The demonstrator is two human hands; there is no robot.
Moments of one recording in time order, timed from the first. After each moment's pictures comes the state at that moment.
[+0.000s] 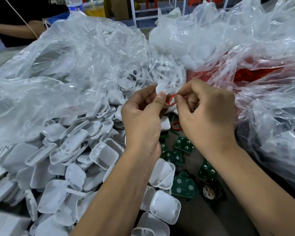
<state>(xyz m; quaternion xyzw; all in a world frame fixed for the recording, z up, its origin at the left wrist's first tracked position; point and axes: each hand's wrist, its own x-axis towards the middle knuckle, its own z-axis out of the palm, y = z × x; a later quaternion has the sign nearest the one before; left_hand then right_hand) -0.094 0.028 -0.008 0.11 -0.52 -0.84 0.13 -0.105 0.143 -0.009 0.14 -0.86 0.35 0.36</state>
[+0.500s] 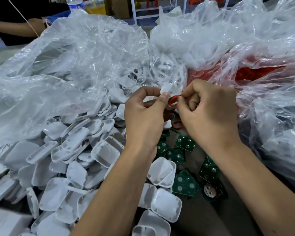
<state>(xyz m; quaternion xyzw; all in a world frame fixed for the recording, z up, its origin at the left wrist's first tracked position) -0.090 0.020 -0.005 0.08 -0.63 -0.77 0.08 -0.105 0.145 -0.007 0.11 -0.88 0.34 0.33</state>
